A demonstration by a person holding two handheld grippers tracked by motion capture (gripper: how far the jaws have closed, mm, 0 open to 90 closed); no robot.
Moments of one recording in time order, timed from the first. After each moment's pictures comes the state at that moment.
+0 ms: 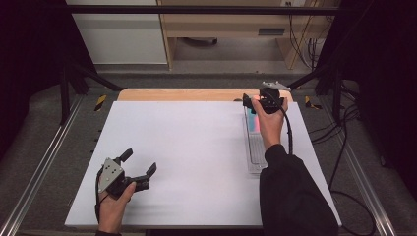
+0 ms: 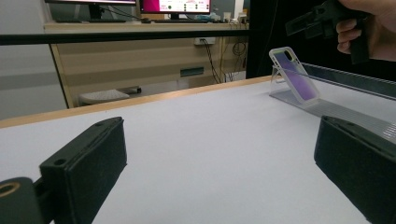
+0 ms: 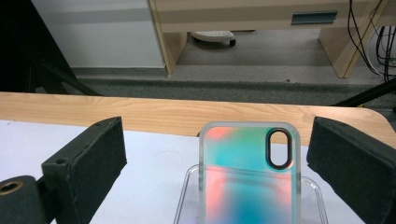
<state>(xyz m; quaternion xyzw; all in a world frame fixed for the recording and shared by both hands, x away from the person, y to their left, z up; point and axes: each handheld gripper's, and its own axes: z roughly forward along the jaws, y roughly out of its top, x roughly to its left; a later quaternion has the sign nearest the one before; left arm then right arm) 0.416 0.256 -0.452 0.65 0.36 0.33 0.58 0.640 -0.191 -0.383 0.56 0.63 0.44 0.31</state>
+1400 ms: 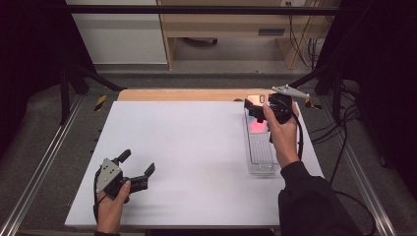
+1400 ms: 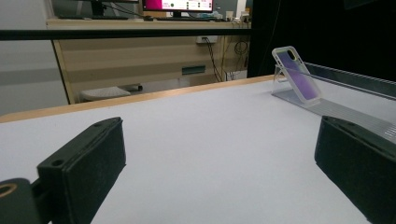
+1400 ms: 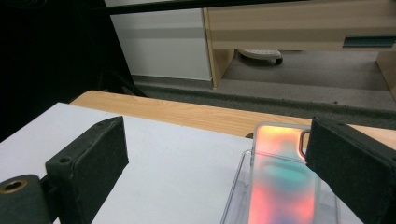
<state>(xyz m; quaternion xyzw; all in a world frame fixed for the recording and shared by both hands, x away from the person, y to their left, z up) 0.415 0.260 -0.452 0.65 0.37 0.33 0.58 0.563 -0.200 -0.335 0.49 0.65 0.51 0.27</state>
